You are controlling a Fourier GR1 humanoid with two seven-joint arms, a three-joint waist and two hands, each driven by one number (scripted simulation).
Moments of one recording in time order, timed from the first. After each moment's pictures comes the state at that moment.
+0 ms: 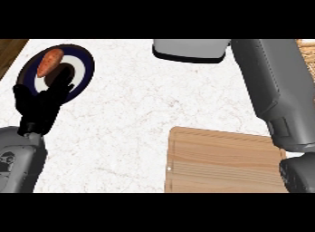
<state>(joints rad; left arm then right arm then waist) -0.28 0.27 0.06 -1.37 0.07 -0.04 0.22 -1.26 -0.15 -0.30 -0.67 1.48 -0.63 1.06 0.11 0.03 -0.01</state>
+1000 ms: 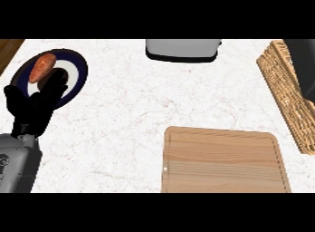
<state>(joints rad) -0.27 0.28 0.09 -1.37 0.08 -0.04 0.22 -1.38 -0.35 -0.43 -0.42 1.80 -0.57 1.20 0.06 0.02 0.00</state>
